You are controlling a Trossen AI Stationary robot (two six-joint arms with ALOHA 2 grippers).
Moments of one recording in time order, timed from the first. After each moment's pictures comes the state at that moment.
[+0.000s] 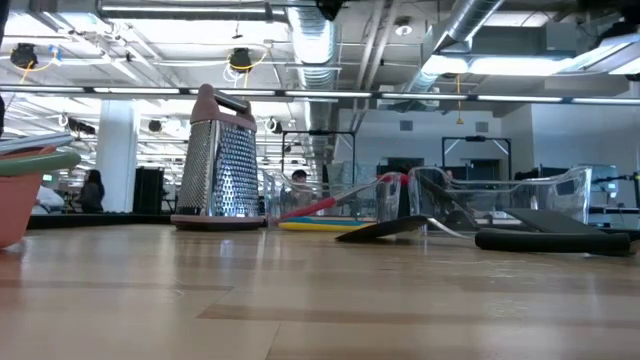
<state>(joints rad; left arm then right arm) -0.18 1.67 1.34 -0.16 -0.06 0.18 1.02 1.26 0.89 -0.74 1.03 0.92</state>
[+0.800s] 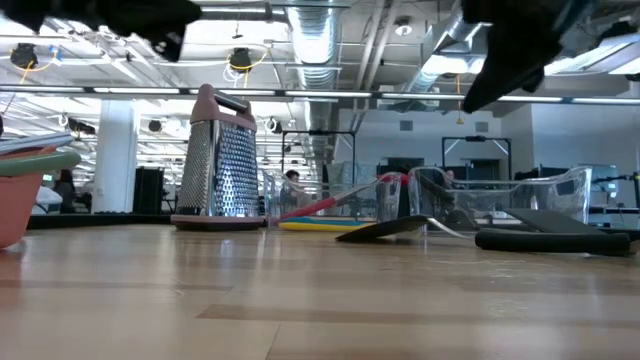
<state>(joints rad) -0.21 0.74 0.43 0.14 -0.10 0.04 0.41 1.26 0.89 -0.66 0.55 0.70</state>
